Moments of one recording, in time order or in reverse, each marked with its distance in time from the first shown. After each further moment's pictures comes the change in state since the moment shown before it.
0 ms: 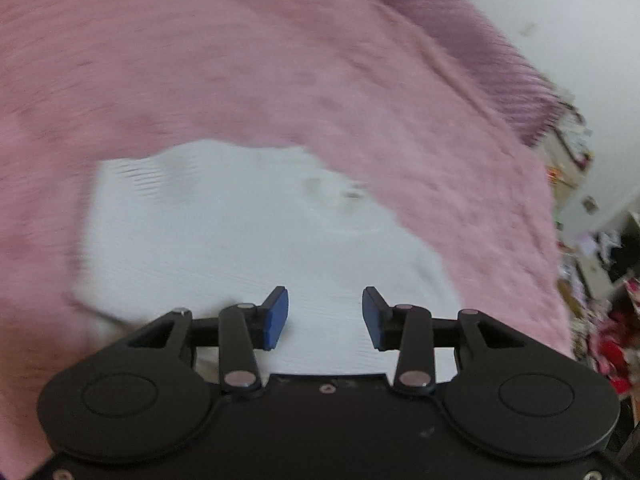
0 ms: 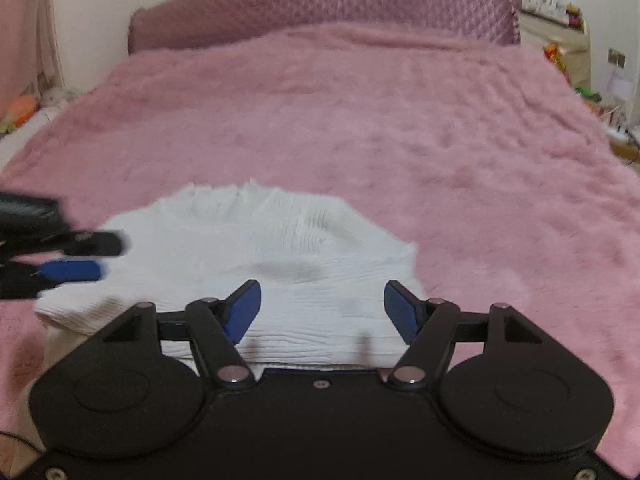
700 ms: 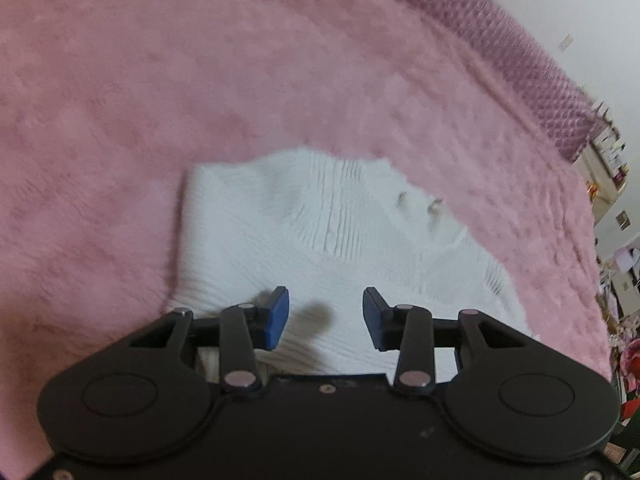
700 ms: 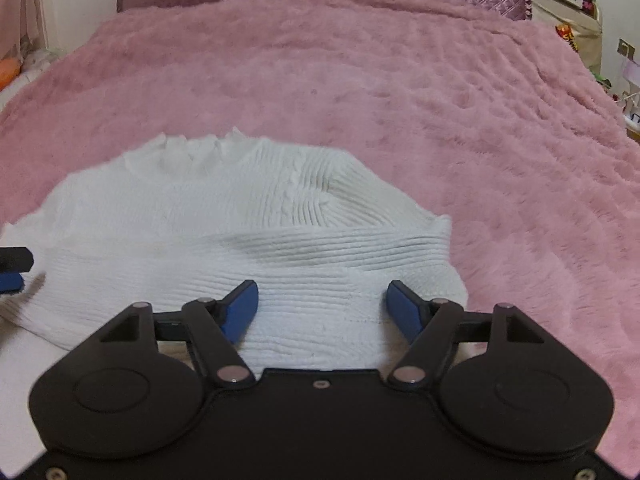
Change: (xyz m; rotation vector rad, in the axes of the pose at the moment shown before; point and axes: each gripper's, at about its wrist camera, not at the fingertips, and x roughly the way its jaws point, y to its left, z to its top) left arm -0.010 0.051 0.006 -0.008 -0.058 0.075; right arm 0.043 0.007 -0.002 -0.032 0.041 -0.013
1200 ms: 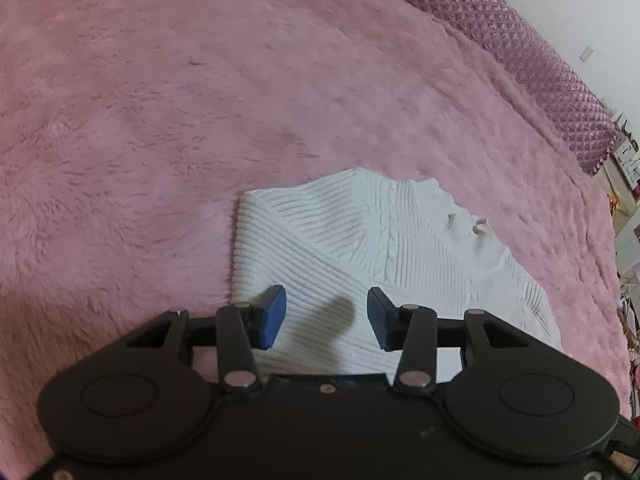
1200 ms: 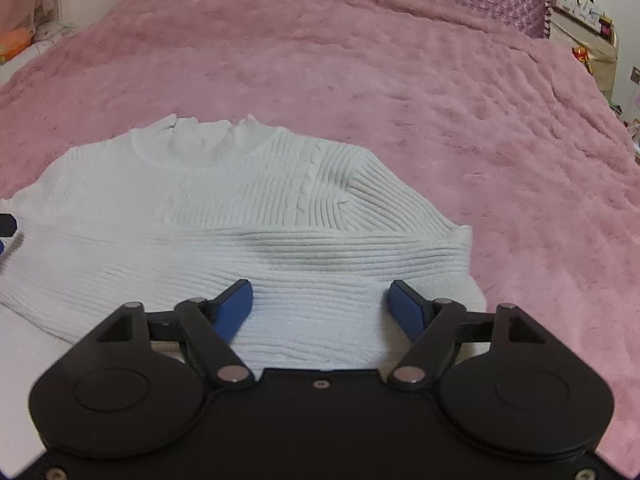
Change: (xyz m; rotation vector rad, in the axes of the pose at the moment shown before) left arm 0.018 0.035 0.011 -0.019 -0.007 0.058; right arm 0.022 0.011 -0.002 -0.097 0.027 -0.026
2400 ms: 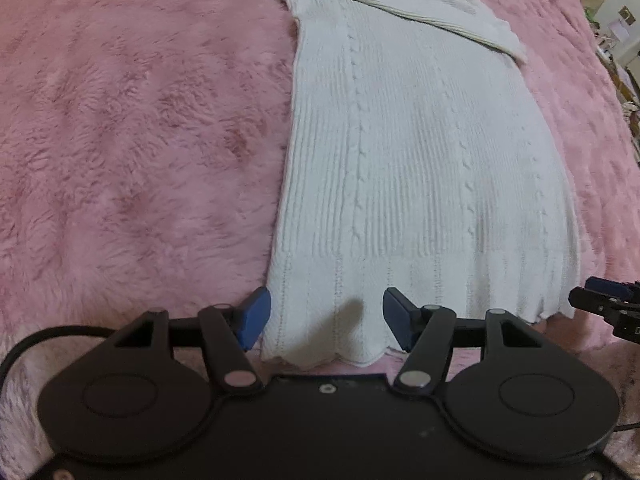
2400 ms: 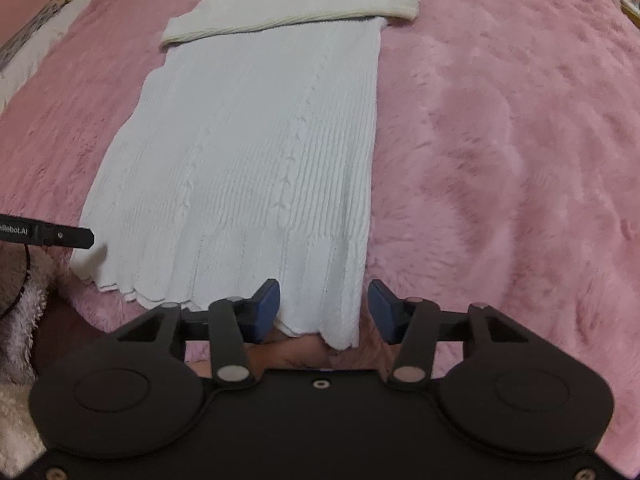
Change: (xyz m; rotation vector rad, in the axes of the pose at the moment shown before) left arm -0.221 0.008 -0.204 0.338 0.488 0.110; right arm -0.263 -0.023 -0.188 0.086 0.406 0.228
